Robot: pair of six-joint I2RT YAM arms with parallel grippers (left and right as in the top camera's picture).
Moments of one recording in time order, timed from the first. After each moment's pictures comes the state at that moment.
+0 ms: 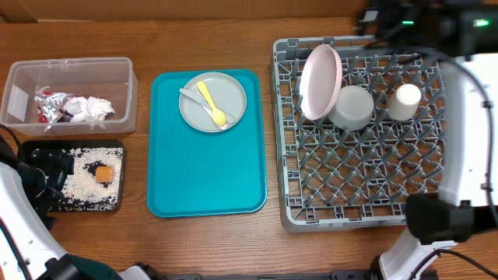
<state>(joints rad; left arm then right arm) 0.73 1.46 1.36 -1.41 0.01 -0.68 0.08 1.89 2.33 -1.28 -0.22 0.24</state>
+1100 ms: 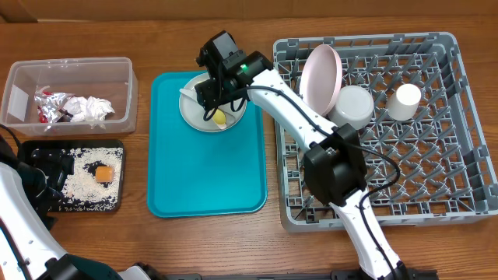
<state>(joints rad) 0.73 1.46 1.36 -1.41 0.01 -0.68 0.63 2.48 2.30 -0.91 -0.24 0.17</state>
